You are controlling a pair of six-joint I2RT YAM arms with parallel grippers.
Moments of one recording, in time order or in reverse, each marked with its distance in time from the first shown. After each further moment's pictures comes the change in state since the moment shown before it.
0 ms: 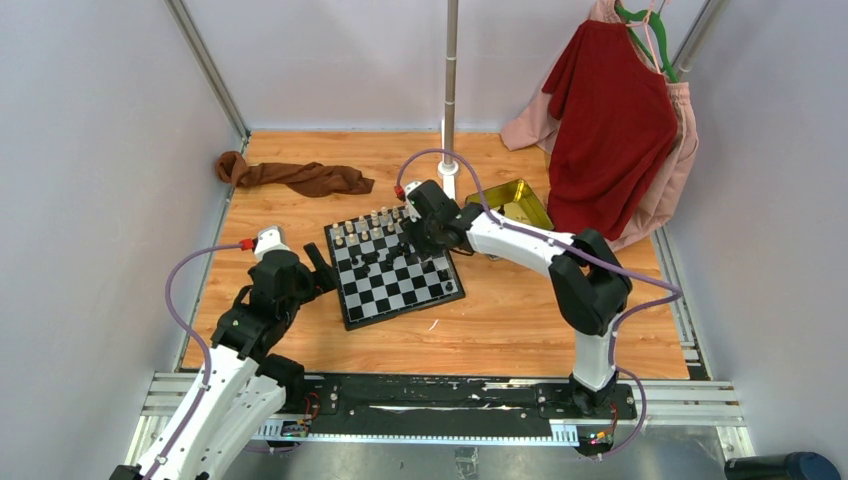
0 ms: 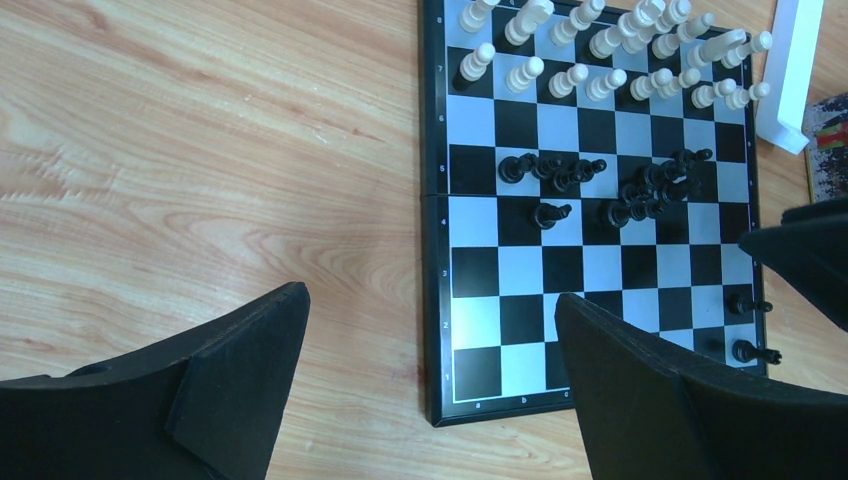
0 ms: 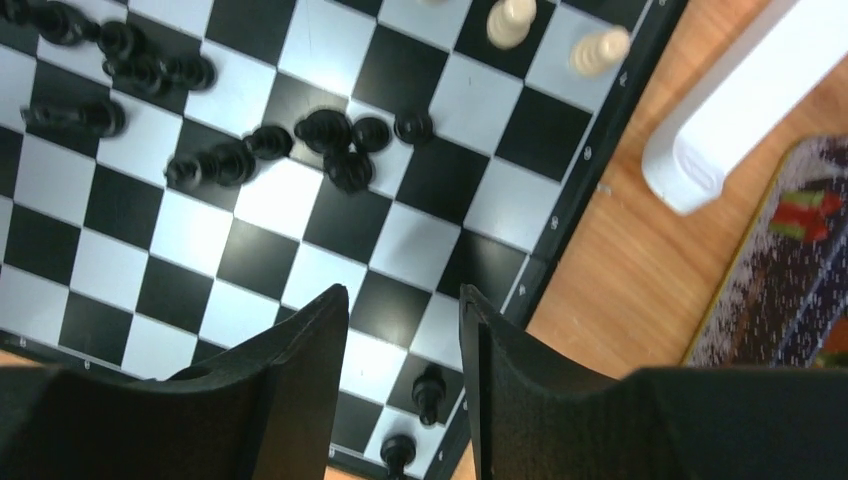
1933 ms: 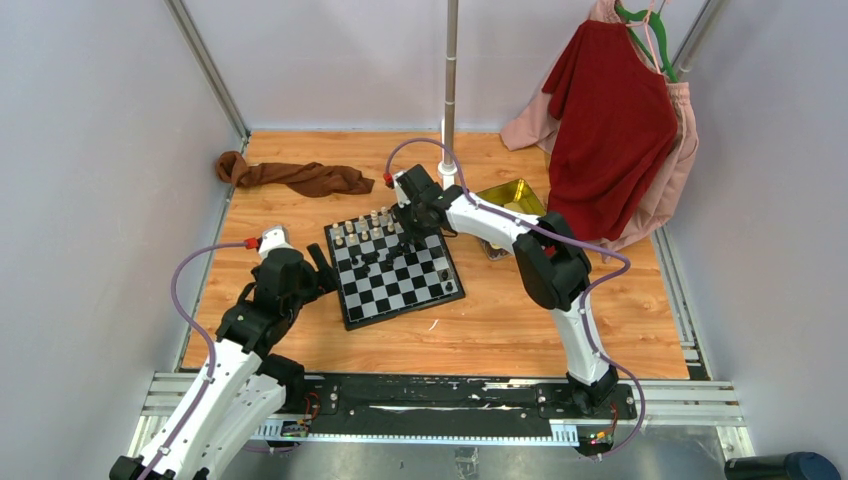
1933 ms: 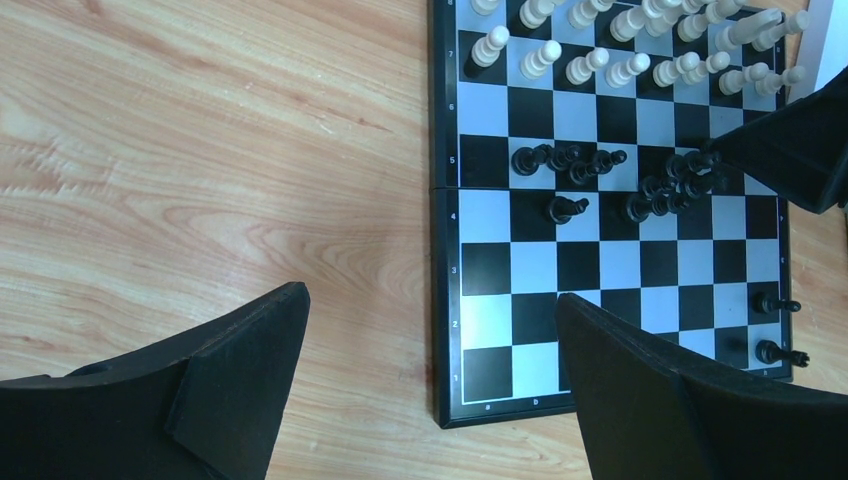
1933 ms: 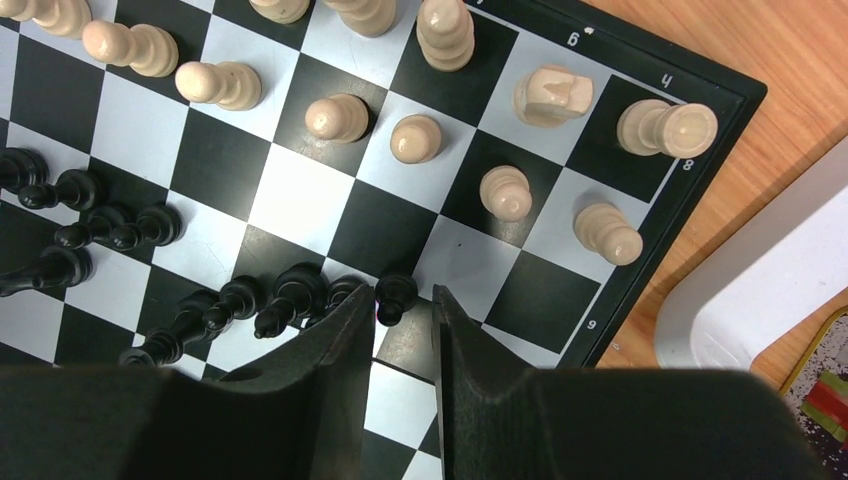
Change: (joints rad) left arm 0.000 0.042 -0.014 0.018 0.001 0.004; right arm -0.062 0.301 0.329 -0.059 -0.108 -0.024
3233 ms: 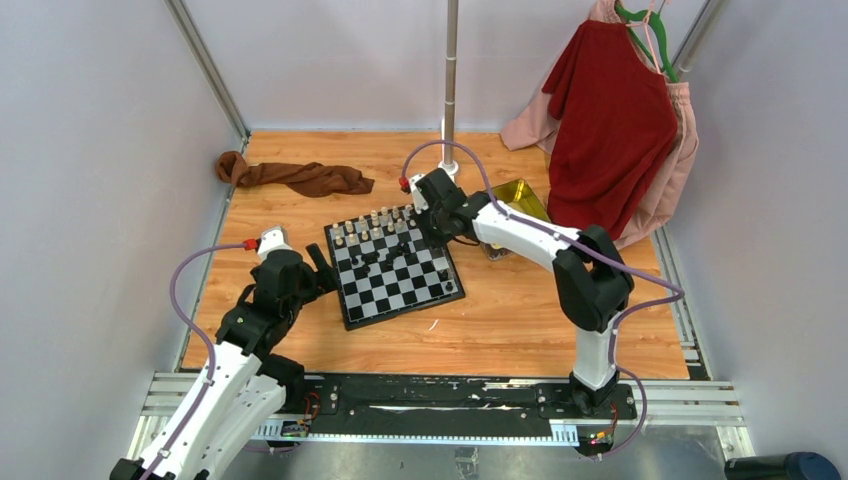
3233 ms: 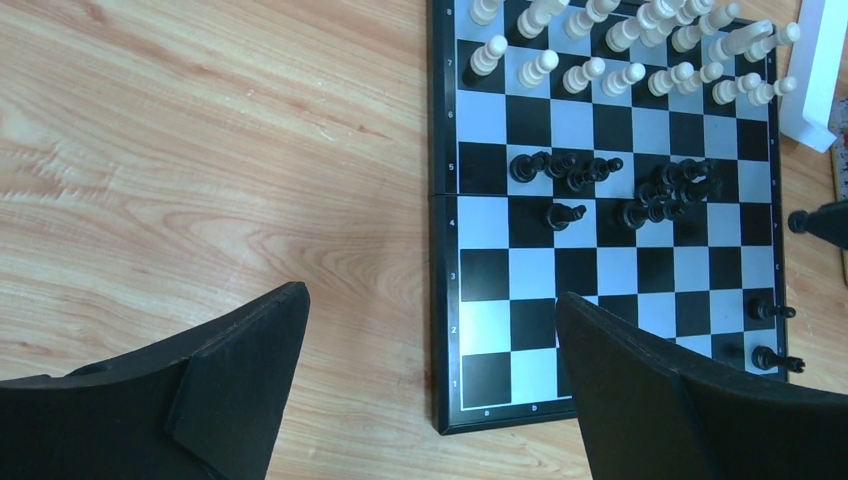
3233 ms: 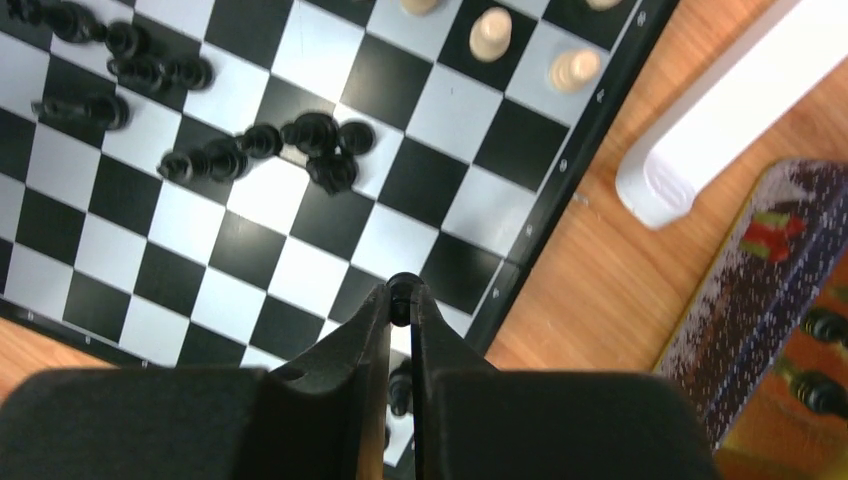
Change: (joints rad) left arm 0.000 -0.013 -0.012 0.014 -0.008 0.000; right arm 0.002 -0.242 -0.217 -0.001 0.005 -0.037
